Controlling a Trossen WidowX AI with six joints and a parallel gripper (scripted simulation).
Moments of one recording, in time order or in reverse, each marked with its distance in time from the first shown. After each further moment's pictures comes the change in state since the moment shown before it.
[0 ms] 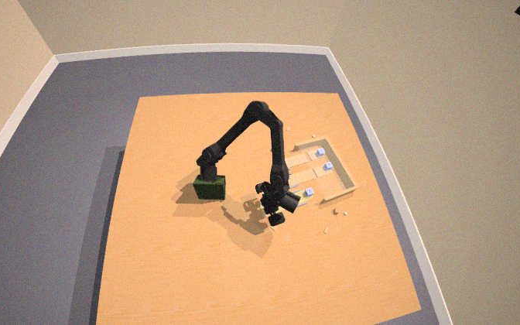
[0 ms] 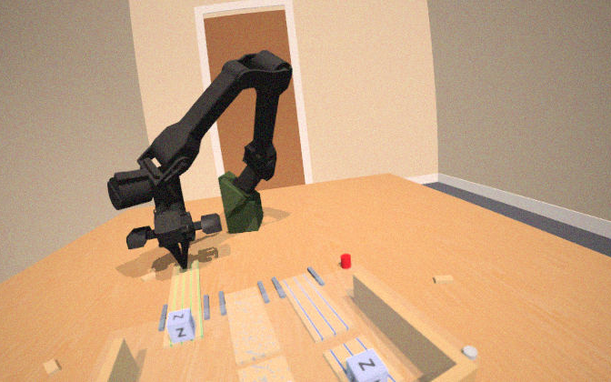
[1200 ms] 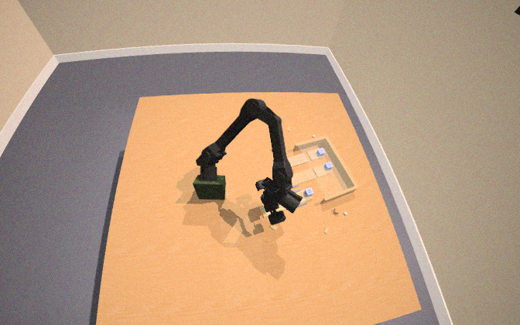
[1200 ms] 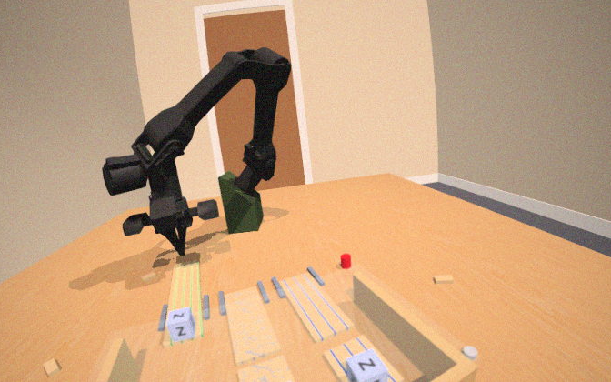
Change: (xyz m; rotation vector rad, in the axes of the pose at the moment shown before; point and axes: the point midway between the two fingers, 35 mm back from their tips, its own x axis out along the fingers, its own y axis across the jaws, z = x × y) arm -0.031 0.000 -0.001 0.017 0.026 0.013
